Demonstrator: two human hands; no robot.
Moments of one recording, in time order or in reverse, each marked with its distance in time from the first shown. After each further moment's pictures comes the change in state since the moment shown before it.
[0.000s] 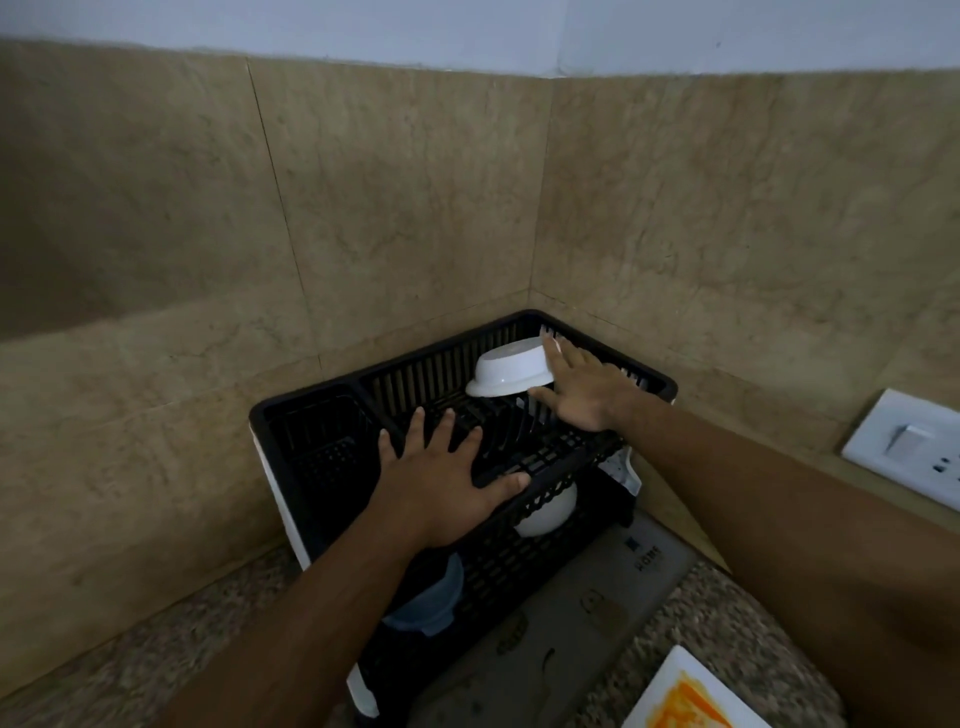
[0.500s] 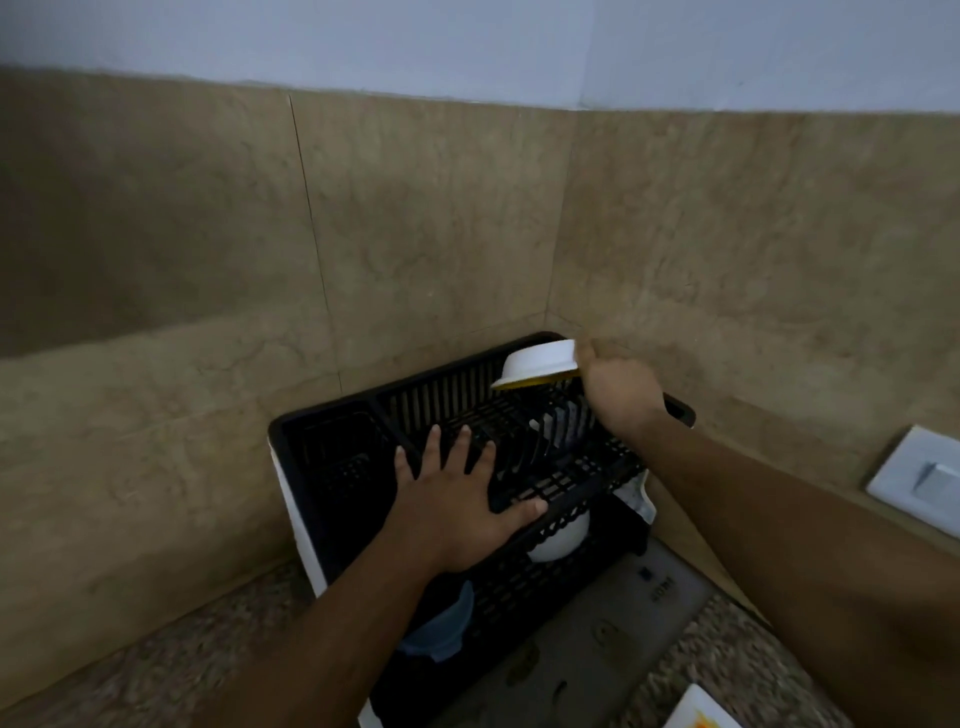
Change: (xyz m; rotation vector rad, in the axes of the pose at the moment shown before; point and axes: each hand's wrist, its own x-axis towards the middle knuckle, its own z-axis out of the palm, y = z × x) left_hand 0.003 -0.002 0.001 0.010 0.002 -0.007; right_hand -0.006 -0.005 -0.024 -0.391 0.433 0.060
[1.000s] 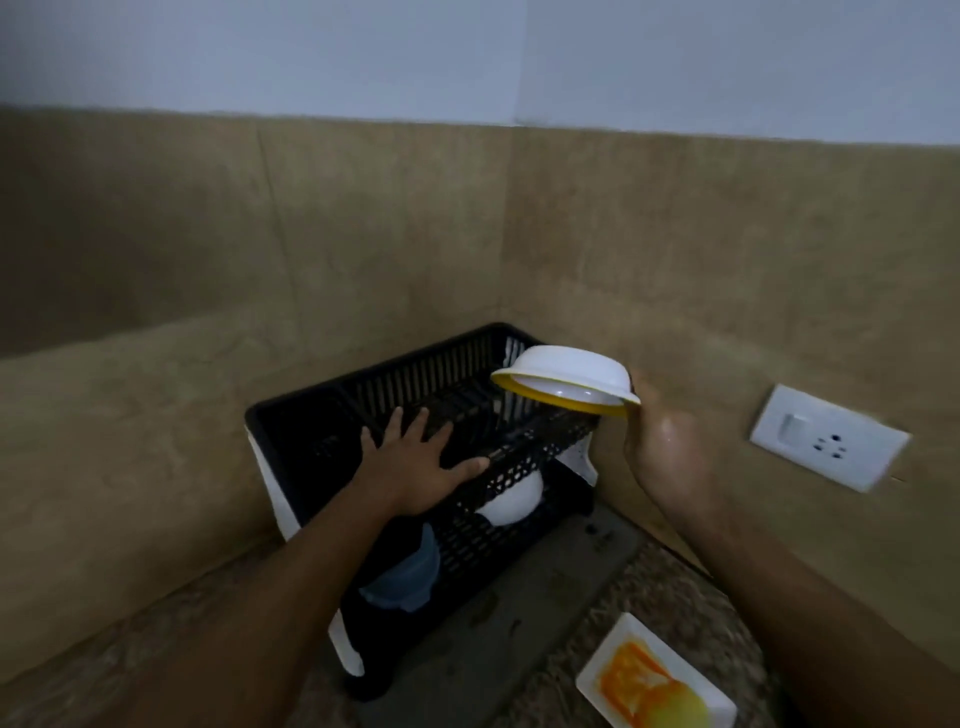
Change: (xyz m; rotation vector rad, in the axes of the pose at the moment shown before) left_hand -0.012 0.004 -0.016 -0.017 -0.048 -0.024; right_hand -0.166 0.039 -0.055 0.757 0.143 0.452
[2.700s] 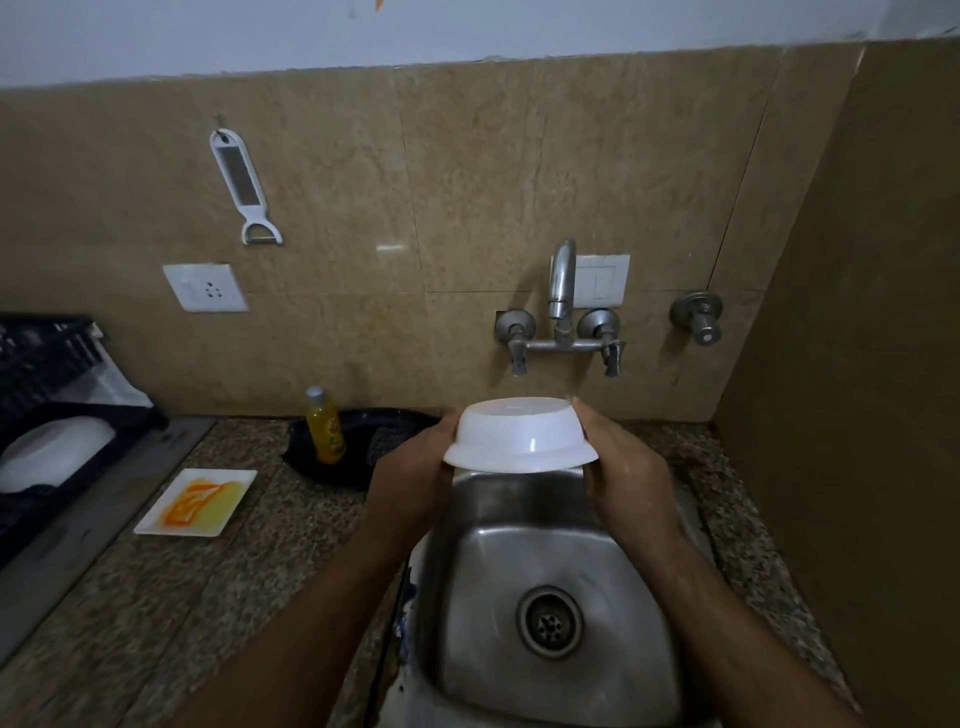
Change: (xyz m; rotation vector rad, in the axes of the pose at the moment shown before) left_hand -0.417 0.495 0.205 -0.474 0.393 1.051; right_hand -0.545 0.253 -0.438 -0.295 0.399 0.174
